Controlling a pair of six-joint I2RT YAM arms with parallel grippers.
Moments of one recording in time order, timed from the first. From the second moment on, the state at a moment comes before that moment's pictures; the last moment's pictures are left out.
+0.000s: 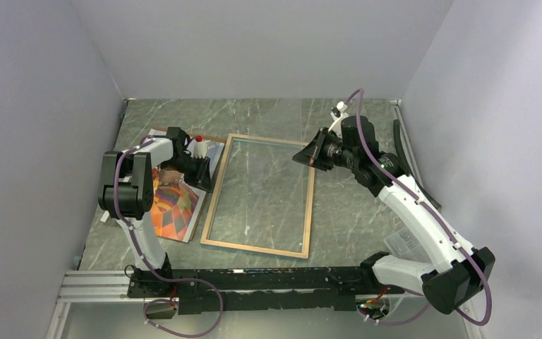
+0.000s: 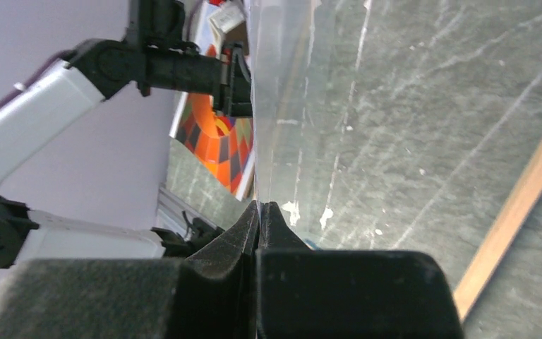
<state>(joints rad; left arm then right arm) -0.05 1.91 1.20 -0.75 0.65 0.27 0.49 1.14 1.16 -0.54 -0.28 0.77</state>
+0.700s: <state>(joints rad) 0.12 1.85 1.21 -0.74 0.74 0.21 0.49 1.10 0.81 -0.05 -0.34 1.09</state>
